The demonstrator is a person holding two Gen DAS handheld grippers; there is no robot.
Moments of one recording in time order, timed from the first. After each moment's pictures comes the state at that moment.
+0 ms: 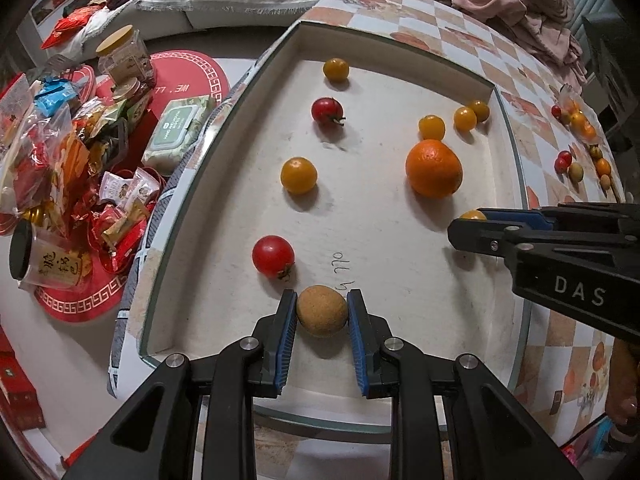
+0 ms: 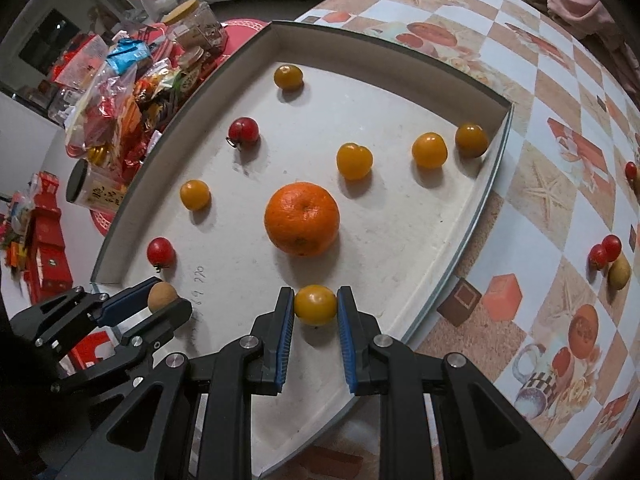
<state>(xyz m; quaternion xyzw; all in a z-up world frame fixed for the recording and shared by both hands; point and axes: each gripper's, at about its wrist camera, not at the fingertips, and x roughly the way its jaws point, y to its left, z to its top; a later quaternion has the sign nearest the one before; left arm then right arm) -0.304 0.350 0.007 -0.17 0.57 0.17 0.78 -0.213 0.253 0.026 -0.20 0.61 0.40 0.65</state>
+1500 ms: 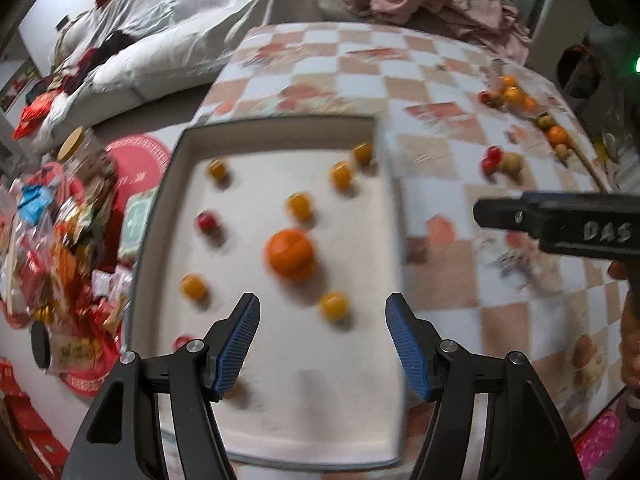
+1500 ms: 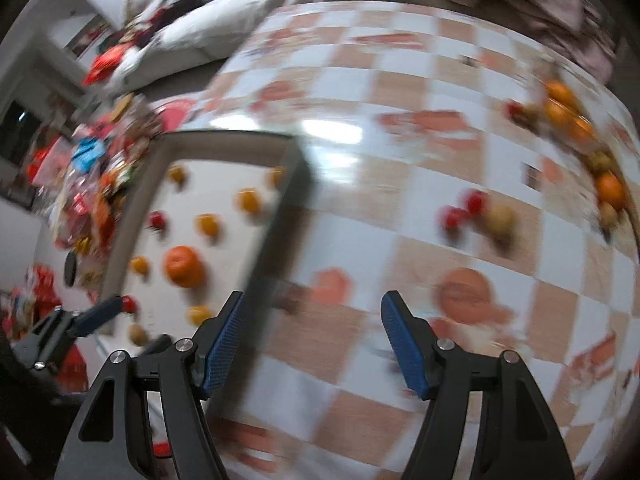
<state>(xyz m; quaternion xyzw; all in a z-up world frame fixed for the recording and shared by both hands) -0.235 0.270 0.060 -0.06 0.55 0.11 0.83 -0.132 0.122 0.067 -0.07 0.60 0.30 0.74</state>
